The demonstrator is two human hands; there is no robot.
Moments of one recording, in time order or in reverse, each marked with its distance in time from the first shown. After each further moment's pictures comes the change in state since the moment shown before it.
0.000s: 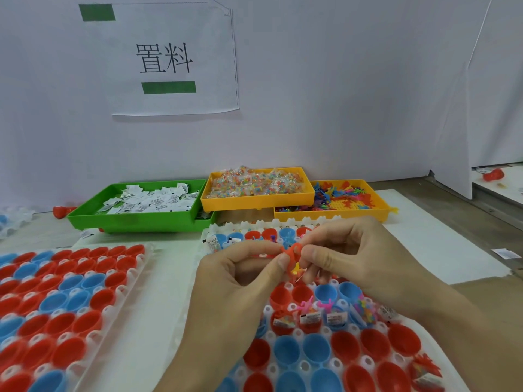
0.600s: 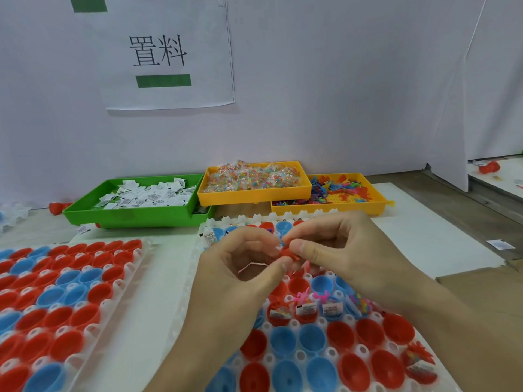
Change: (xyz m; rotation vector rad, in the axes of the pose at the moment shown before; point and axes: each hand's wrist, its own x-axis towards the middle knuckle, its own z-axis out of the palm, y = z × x) left_hand -0.001 -0.002 -0.002 0.089 -0.052 0.092; right_hand 0.000 0.002 0.009 -0.059 0.063 -0.014
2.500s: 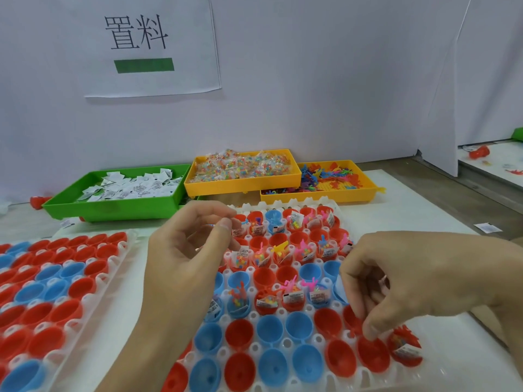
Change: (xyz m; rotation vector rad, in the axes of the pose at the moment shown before) left_hand 0.007 -0.004 -0.017 0.063 0.158 0.113; right_hand -0.019 -0.006 -0.063 -0.544 -0.726 0.358
